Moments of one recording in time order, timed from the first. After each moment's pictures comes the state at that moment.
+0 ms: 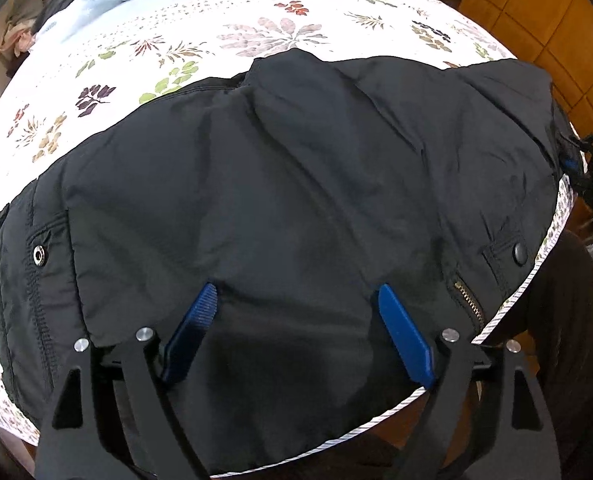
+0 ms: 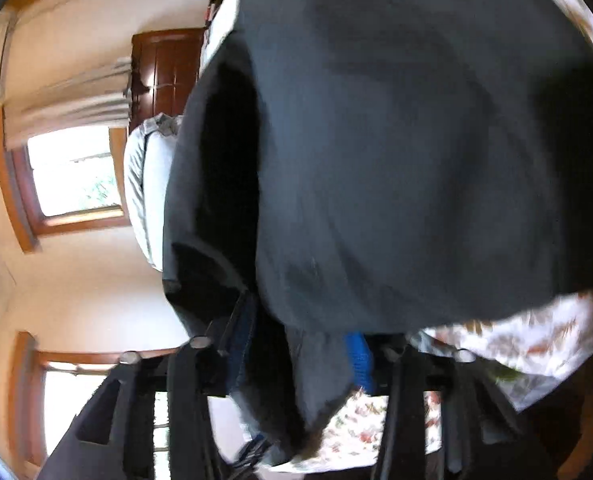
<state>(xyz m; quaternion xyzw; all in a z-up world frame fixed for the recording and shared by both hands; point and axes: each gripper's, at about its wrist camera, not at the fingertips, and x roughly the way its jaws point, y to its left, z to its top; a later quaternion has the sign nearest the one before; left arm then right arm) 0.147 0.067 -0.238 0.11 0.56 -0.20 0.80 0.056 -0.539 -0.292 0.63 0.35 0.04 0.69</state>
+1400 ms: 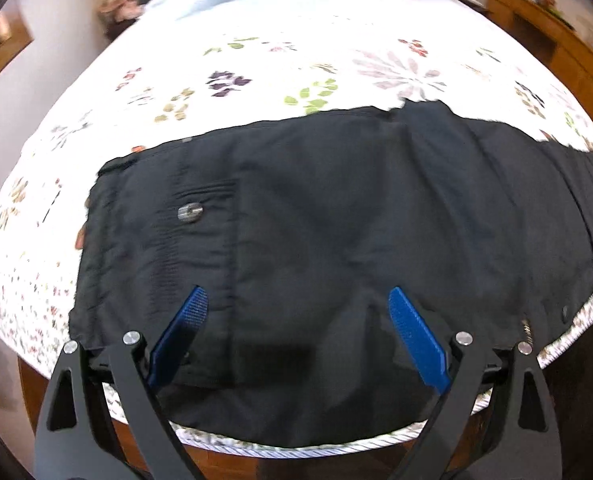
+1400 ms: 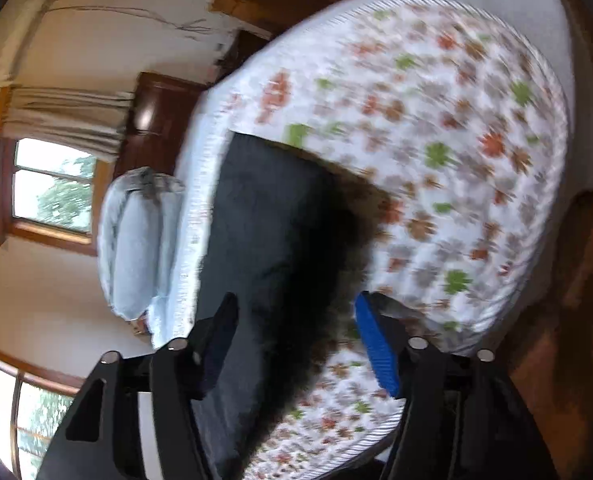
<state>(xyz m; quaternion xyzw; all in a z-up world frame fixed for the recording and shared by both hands) 0.147 0.134 -0.212 0.06 0.53 -0.01 0.85 -0.011 -0.689 -0.256 0.57 0.30 -0.07 0.76</state>
